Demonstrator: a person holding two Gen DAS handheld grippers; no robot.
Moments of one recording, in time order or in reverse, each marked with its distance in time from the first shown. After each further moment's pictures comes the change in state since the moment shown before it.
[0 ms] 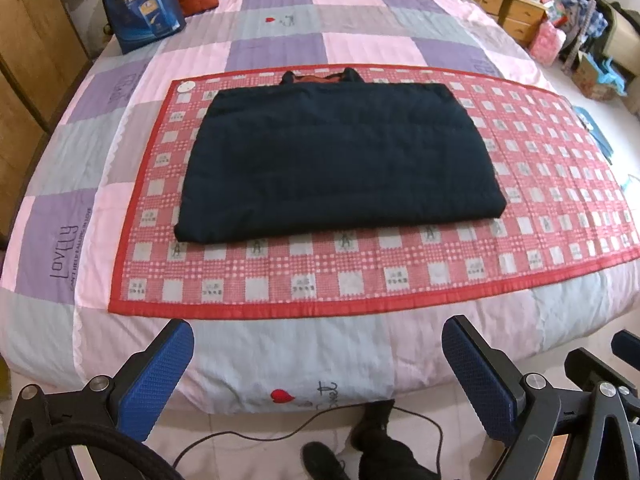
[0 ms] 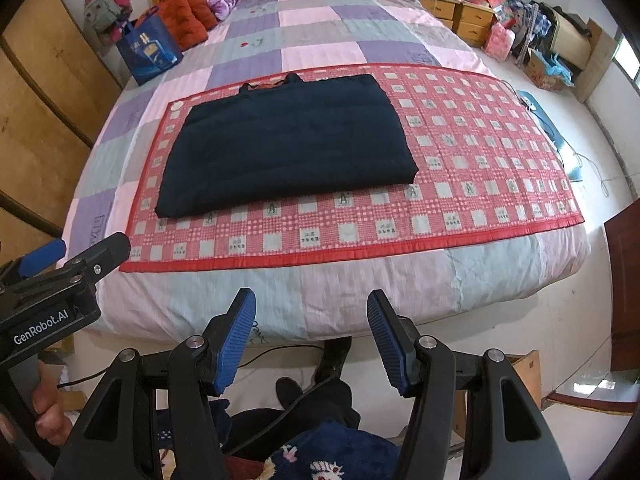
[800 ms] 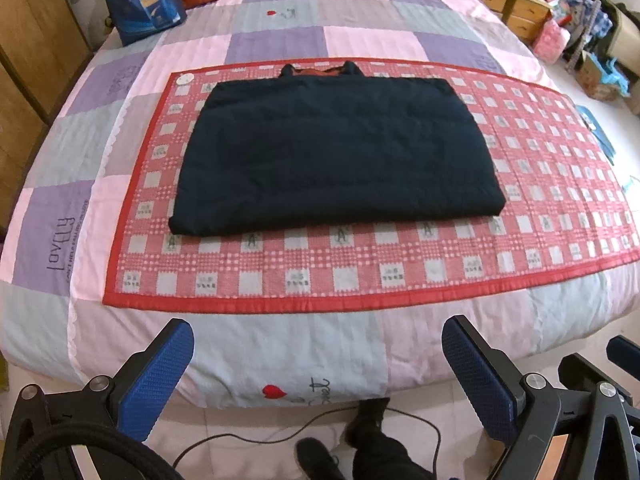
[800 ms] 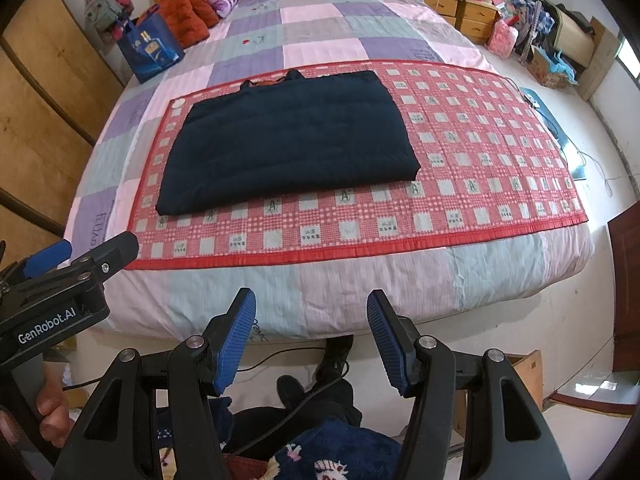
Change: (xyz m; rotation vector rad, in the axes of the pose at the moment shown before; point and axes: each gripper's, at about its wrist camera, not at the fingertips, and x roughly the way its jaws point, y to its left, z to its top) left arm 0.009 -0.014 0.000 -0.015 0.016 0.006; right arm 0.001 -0.004 -0.001 -0.006 0.012 0.009
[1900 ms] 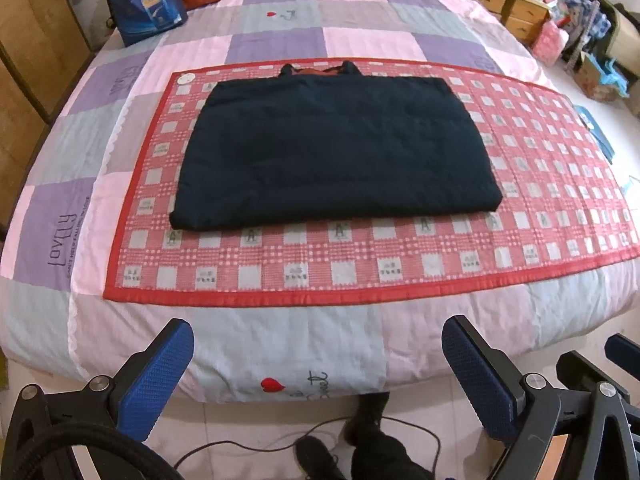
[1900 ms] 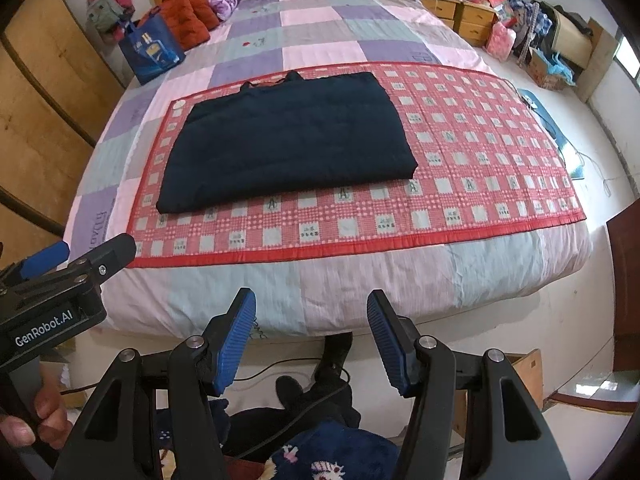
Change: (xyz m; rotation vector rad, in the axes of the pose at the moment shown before) left arm -0.009 -0.003 -0.010 -0.001 -0.003 0.000; right arm -0.007 -0.003 -0.010 -0.007 -0.008 0.001
